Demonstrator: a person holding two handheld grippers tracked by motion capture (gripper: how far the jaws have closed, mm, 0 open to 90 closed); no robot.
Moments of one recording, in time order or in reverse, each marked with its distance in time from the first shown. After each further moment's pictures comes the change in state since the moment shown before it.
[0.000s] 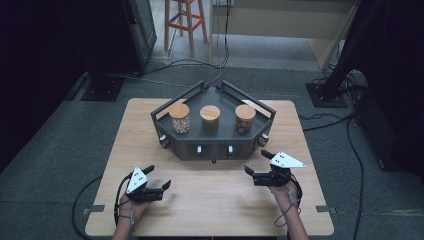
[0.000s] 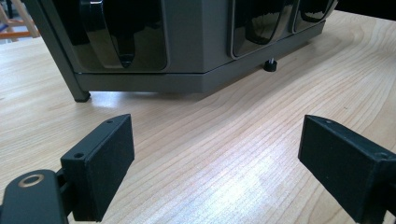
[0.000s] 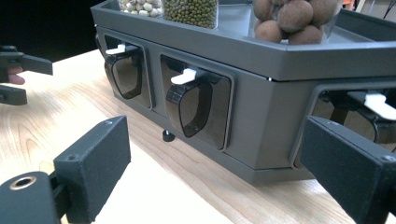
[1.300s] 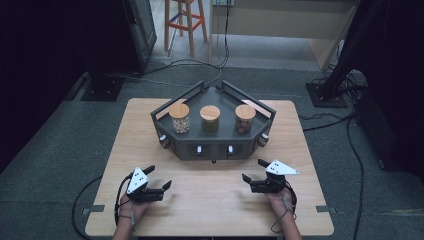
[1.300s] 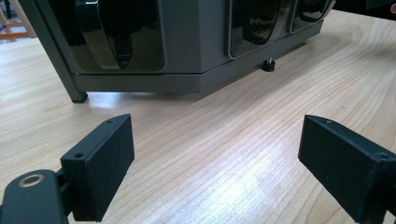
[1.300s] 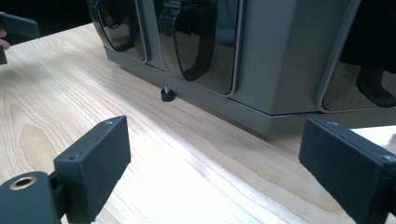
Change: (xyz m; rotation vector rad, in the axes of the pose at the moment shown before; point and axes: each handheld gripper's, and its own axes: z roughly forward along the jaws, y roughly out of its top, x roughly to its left) left arm -0.001 0.000 0.001 0.000 -0.004 0.001; right arm -0.005 -0.042 0.017 0.047 0.021 0.031
